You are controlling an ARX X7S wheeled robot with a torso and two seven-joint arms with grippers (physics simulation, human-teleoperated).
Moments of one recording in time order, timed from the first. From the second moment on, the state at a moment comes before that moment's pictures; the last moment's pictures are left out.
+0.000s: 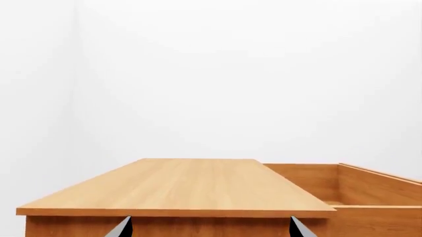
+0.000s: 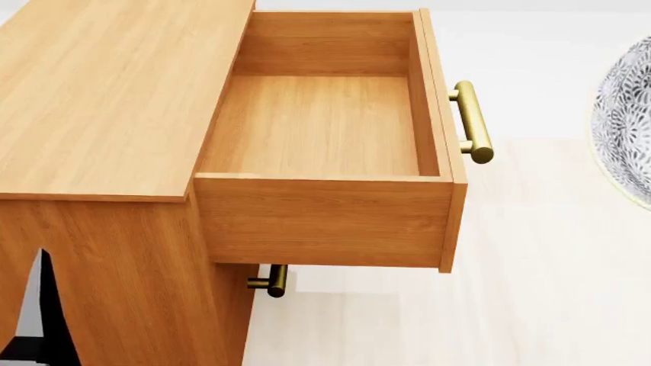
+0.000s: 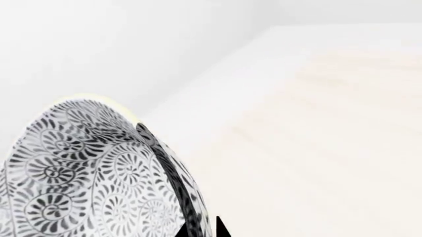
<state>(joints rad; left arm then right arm) 0.06 -0.42 0.18 0.86 -0.31 -0.28 -0.45 0.93 0.65 0.47 0.05 1.07 1.23 0.70</state>
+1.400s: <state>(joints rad) 0.05 -0.45 0.18 0.85 -0.32 -0.26 -0.47 1.95 0.16 0.47 1.27 0.78 0.95 0.70</state>
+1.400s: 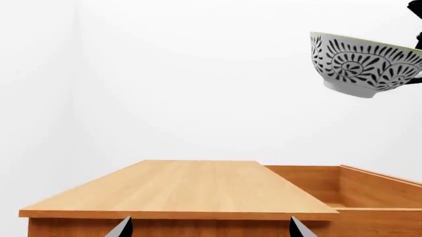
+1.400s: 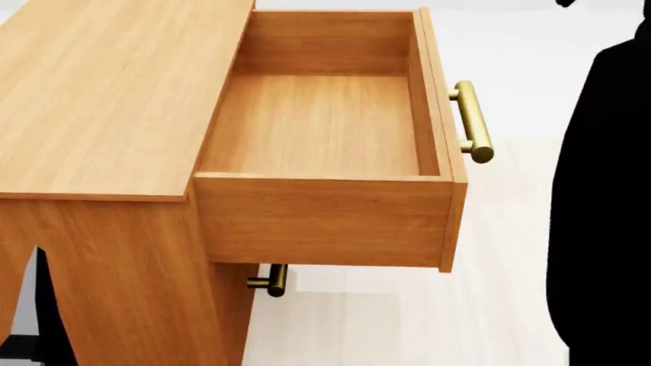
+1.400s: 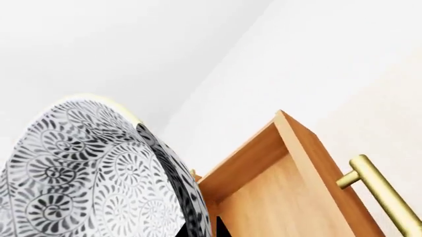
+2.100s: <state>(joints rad) 0.04 -0.46 0.20 0.89 -0.34 -0.30 -0.49 1.95 0.01 -0.64 1.31 1.87 0.77 0.65</state>
